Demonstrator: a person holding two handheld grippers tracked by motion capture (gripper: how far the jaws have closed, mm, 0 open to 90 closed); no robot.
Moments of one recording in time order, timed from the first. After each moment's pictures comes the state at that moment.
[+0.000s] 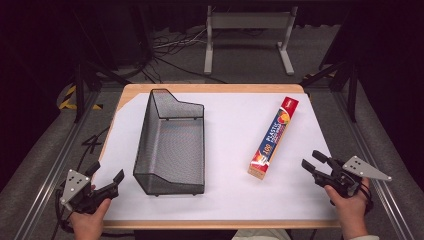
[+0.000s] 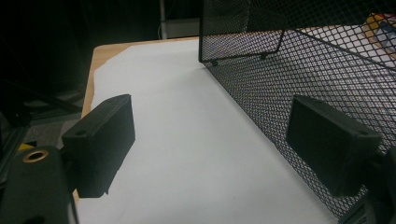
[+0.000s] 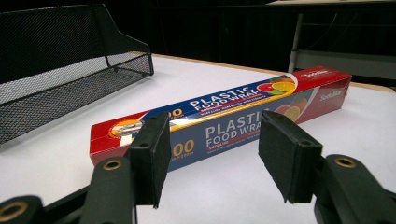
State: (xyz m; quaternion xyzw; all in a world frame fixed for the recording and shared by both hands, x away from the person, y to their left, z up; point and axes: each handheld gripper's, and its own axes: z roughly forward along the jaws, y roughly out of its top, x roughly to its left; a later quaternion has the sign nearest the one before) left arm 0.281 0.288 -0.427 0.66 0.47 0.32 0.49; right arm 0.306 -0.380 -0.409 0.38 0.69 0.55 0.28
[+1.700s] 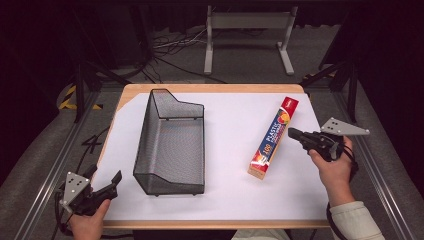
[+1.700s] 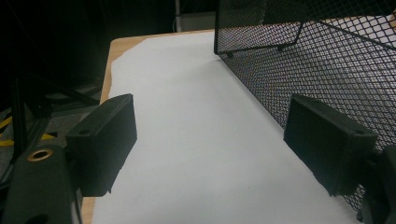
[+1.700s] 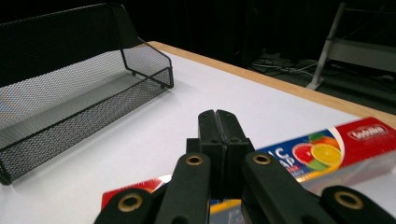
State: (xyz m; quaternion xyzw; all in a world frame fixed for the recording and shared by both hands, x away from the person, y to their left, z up) left arm 0.277 0.289 -0.431 0.65 0.49 0.34 0.47; right arm 0.373 -0.327 -0.338 0.35 0.75 0.52 0.24
